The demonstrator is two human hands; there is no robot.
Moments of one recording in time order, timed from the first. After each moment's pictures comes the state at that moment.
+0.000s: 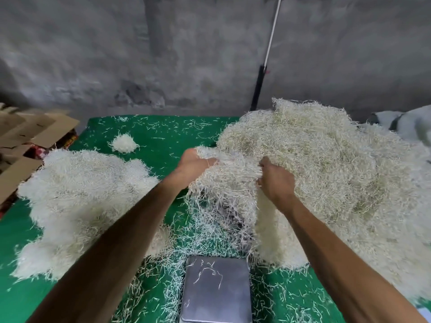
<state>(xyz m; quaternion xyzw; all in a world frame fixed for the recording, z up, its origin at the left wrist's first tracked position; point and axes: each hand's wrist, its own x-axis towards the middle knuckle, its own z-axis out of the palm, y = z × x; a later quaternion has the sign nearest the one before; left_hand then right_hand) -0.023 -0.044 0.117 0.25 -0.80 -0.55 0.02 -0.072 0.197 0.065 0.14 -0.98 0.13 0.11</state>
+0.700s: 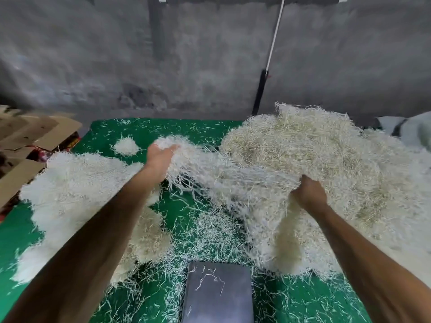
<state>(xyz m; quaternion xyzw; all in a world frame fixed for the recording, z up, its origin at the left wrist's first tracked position) -0.022 -0.121 0.128 0.36 -0.68 -0.62 0.14 -0.097 0.270 0.056 -0.05 -0.98 0.19 0.01</state>
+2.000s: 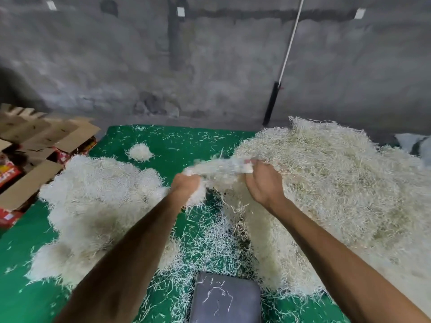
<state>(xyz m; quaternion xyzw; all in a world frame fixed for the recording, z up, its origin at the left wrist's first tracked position) -0.015 -0.110 0.072 0.39 -0.77 -0.50 0.02 -0.052 0.120 0.134 0.24 -0.92 0.28 0.10</state>
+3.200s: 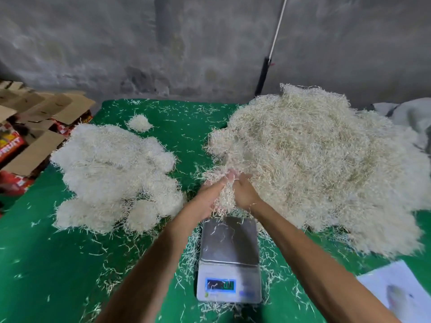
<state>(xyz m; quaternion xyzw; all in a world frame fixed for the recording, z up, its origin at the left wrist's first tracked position) 0.155 -0.004 0.056 0.23 -0.60 -0.75 -0.17 0.103 0.121 0.055 0.10 -0.87 0.45 -0.20</state>
